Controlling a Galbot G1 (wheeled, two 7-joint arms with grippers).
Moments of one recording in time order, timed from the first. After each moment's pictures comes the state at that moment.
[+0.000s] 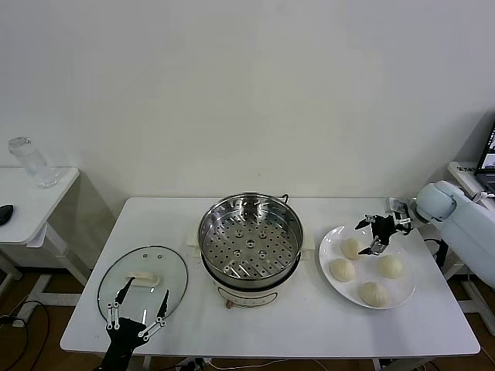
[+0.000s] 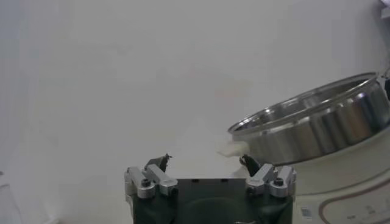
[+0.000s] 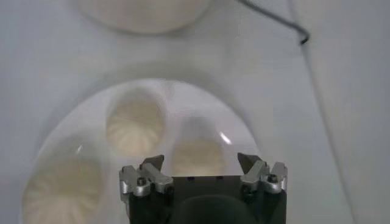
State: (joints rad) left arm 1.81 -1.34 -0.65 -1.98 0.15 -0.50 0.06; right arm -0.04 0.74 -0.59 0.93 -0.03 0.00 -1.15
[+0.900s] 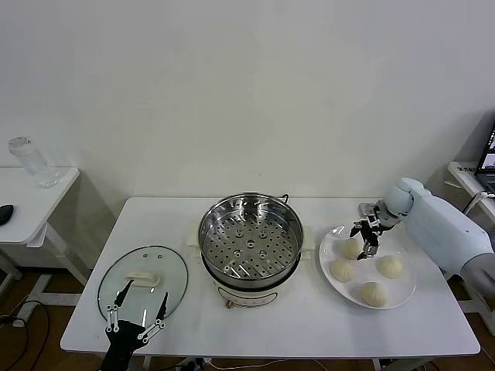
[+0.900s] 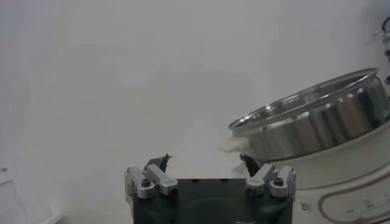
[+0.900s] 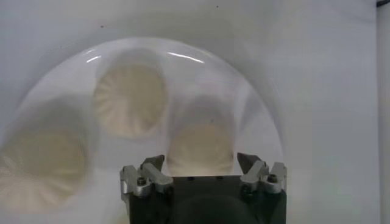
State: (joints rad) left arm 1.81 -1.35 -0.66 -1.97 0.15 -0.51 0.05; right arm -0.02 0.90 -0.62 0.76 -0.22 0.04 -1.19
